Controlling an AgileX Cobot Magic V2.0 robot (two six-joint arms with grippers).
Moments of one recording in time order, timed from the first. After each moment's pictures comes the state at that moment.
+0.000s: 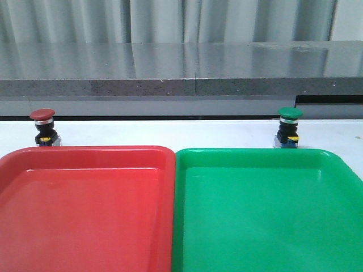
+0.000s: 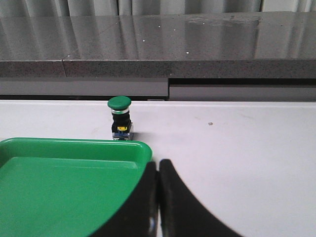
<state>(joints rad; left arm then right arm) -0.11 0.59 -0.71 -0.06 0.66 -0.04 0.01 -0.01 0.03 0.06 0.15 -0.01</state>
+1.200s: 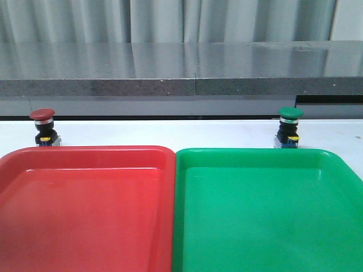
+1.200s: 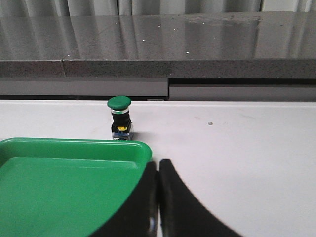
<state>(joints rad) -0.11 1.05 -0.88 -0.10 0.65 -0.04 0.01 -0.01 0.03 0.06 0.15 -0.01</state>
